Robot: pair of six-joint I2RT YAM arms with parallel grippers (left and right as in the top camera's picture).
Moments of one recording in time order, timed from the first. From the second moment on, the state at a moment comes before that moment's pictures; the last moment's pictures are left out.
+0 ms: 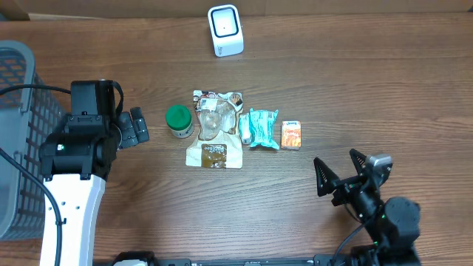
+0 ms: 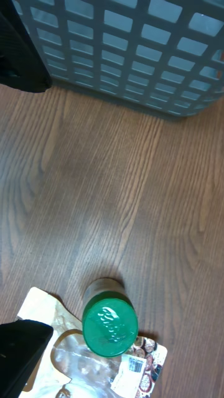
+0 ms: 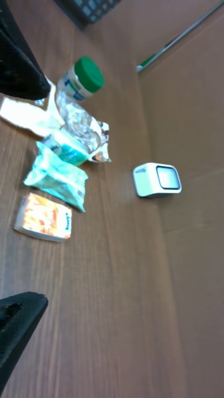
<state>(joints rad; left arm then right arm) 0.00 1.21 1.26 -1.08 -0.25 -0.25 0.08 0.18 0.24 -0.28 -0.29 0.25</state>
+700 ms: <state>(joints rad) 0.00 1.22 1.26 -1.08 -0.25 -0.25 0.08 1.23 0.94 -0.70 -0.41 0.26</state>
